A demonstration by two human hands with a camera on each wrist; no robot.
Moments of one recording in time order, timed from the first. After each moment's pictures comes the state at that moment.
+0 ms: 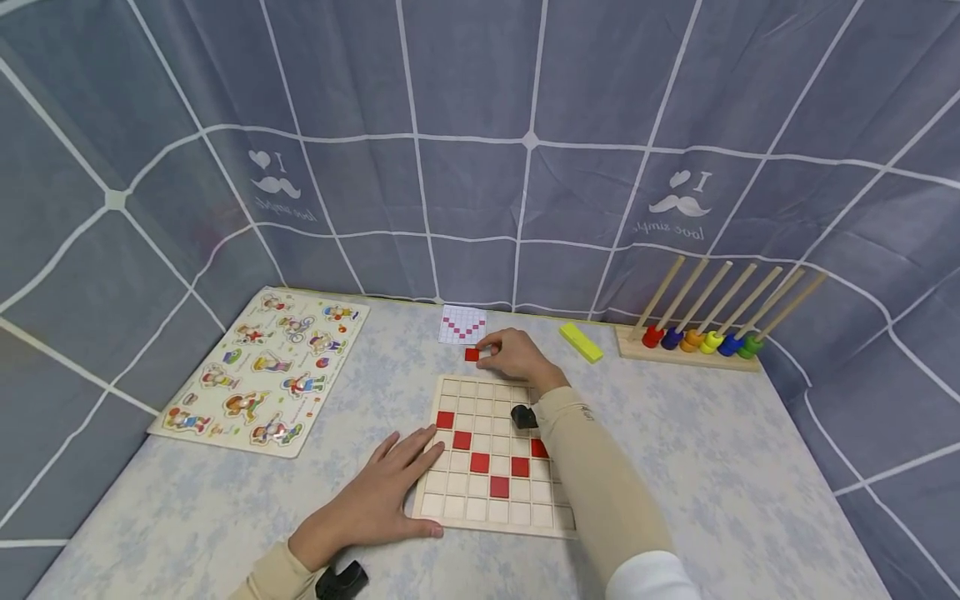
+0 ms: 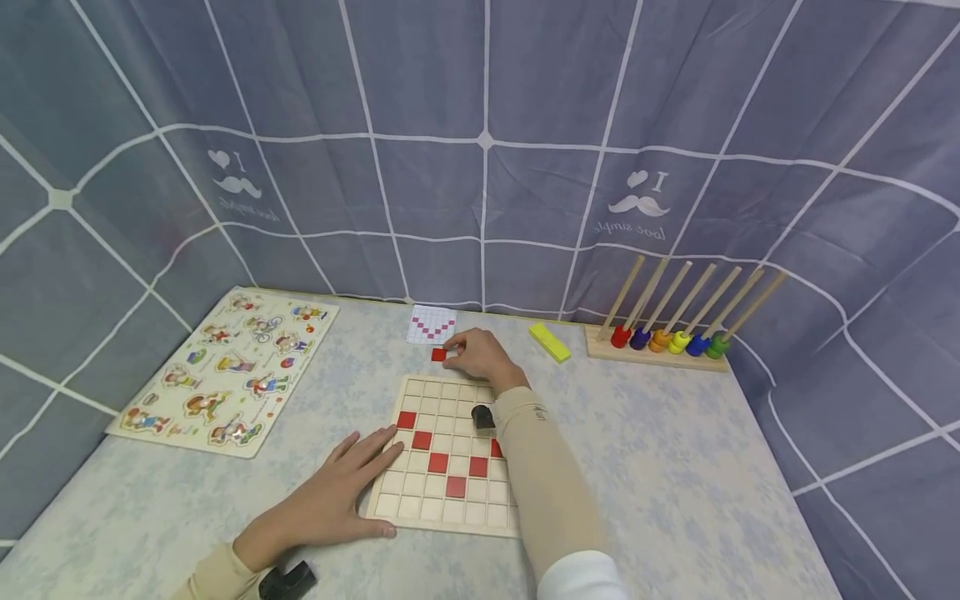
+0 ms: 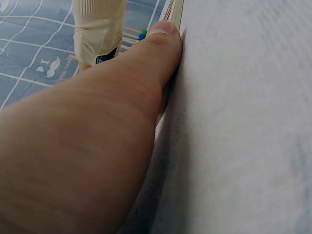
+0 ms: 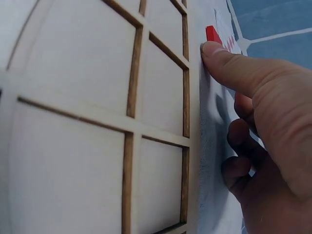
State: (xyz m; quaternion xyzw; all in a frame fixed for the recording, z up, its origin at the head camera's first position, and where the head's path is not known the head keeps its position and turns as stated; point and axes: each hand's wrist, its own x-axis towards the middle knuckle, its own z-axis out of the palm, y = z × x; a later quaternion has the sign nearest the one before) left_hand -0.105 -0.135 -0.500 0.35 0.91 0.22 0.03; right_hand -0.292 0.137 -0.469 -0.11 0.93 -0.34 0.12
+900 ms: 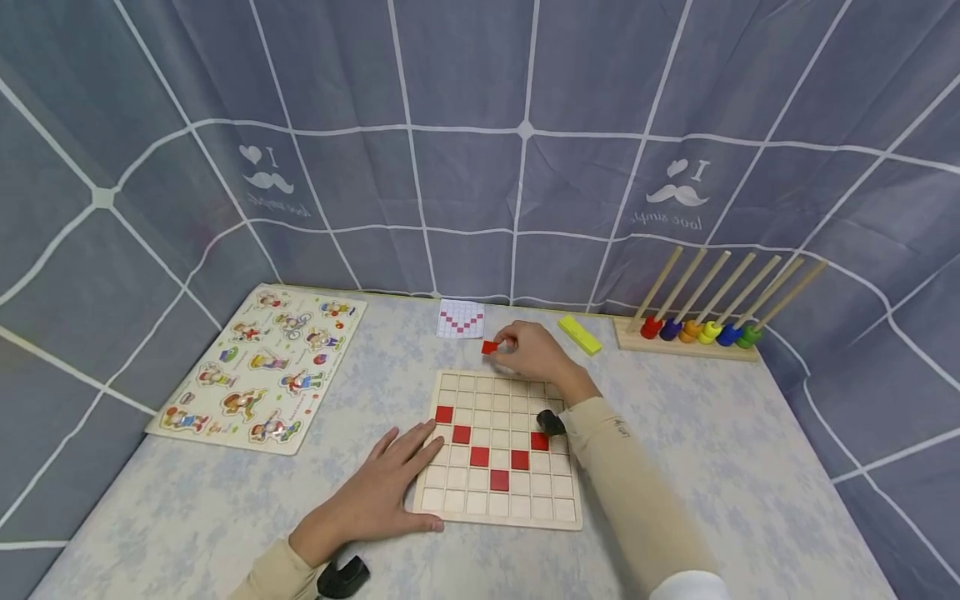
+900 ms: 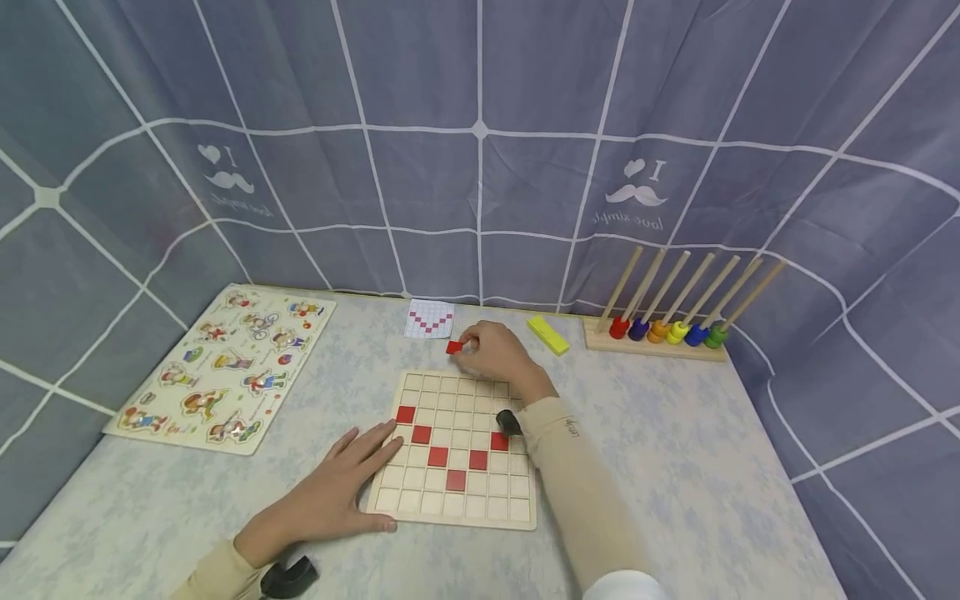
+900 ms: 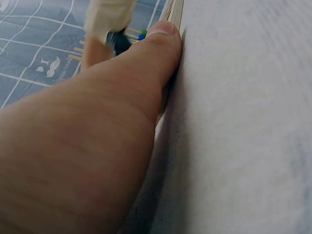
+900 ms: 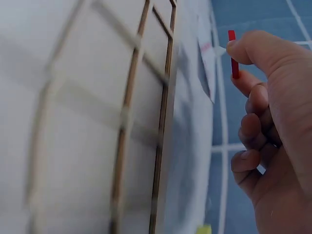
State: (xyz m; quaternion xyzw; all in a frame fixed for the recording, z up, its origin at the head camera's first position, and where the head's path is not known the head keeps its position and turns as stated) left_hand -0.106 -0.134 -0.500 0.35 0.91 0.20 0.02; right_hand -0.270 0.167 -0.453 -0.16 0.94 -0.31 0.05
